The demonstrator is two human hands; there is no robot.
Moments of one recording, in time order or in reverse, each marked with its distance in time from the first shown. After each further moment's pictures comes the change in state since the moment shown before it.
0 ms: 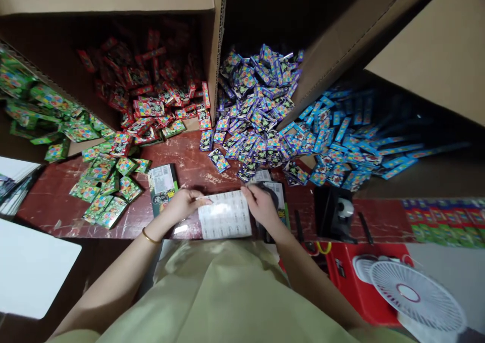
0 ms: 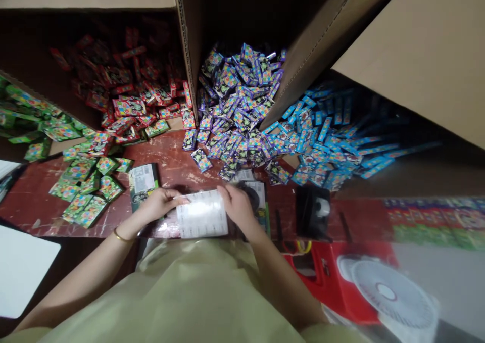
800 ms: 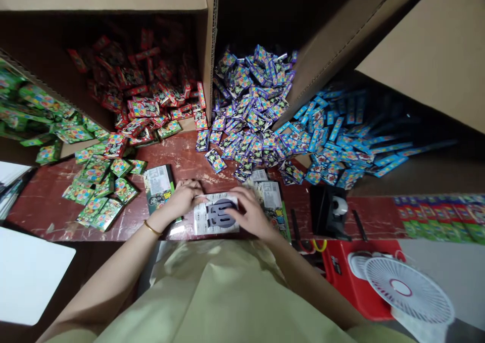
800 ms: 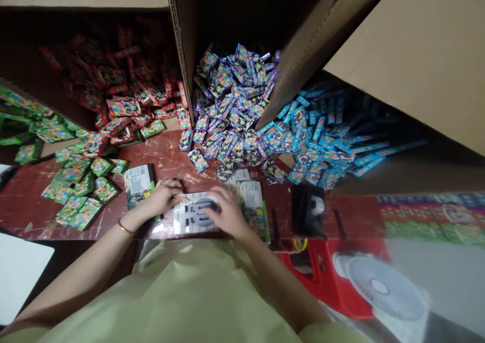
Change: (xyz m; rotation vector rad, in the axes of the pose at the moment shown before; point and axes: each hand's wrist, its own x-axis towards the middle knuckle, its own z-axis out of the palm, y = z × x) left_hand 0.023 -0.018 0.000 0.538 -0.012 0.280; right_hand -0.019 0.003 0.016 -0.039 -0.162 -0.236
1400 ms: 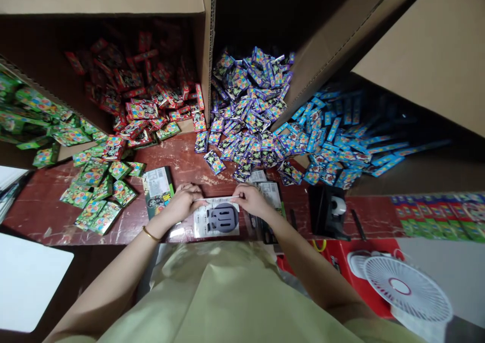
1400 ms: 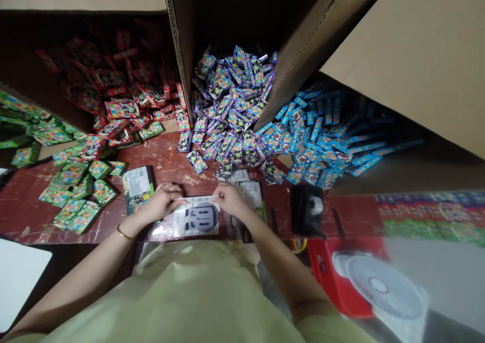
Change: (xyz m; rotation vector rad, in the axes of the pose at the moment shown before) left_hand -0.007 0.002 0.003 0.006 0.021 0.063; right_hand 0.035 0.037 -0.008 0.160 -0.128 0.153
